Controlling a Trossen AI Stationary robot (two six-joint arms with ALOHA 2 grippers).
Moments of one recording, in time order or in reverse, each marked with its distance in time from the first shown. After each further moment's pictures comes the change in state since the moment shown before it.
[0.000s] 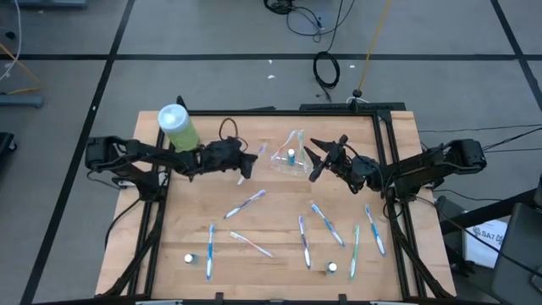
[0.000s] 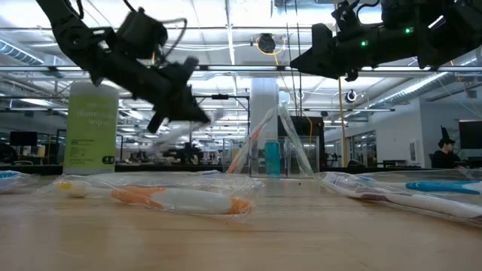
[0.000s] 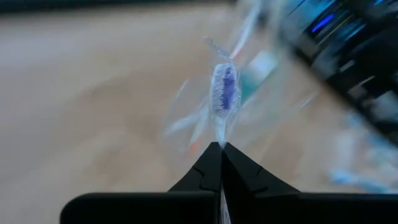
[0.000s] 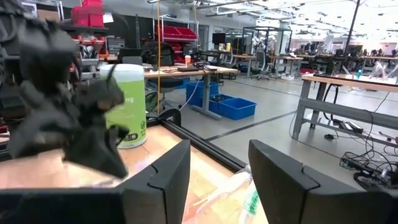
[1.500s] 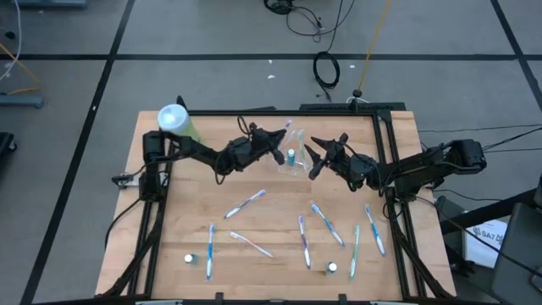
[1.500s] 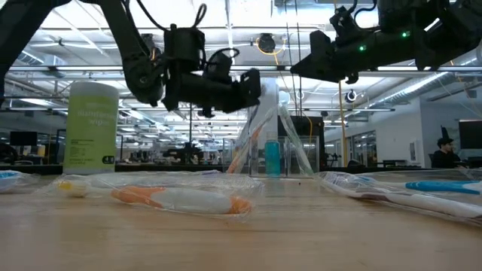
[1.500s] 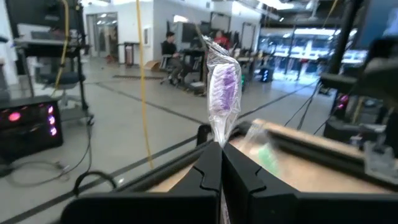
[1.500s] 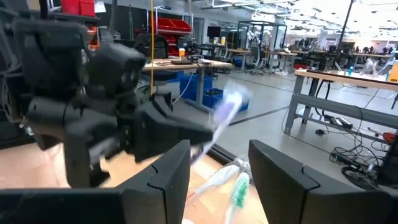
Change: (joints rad) left arm 0.011 0.533 0.346 0.659 -0.271 0.533; right arm -0.023 0.000 0.000 -0.038 -0.003 0.000
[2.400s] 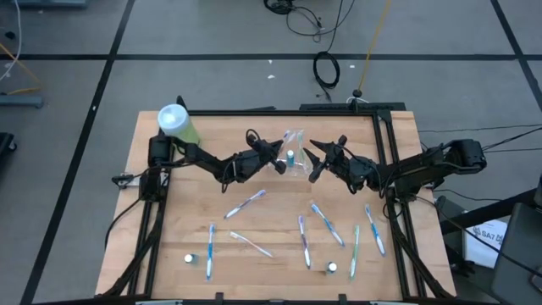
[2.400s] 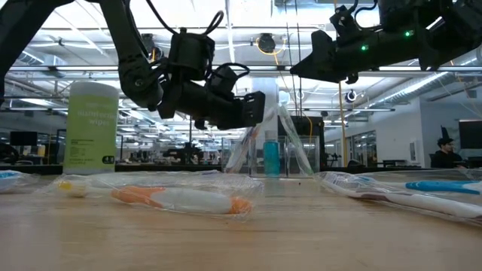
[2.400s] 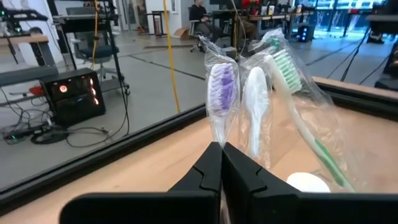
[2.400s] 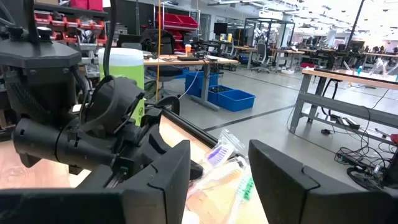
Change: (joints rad) left arm -0.095 0.047 -0.001 -0.134 -0.206 0.000; right arm 0.020 0.000 0.000 -0.023 -0.001 0.000
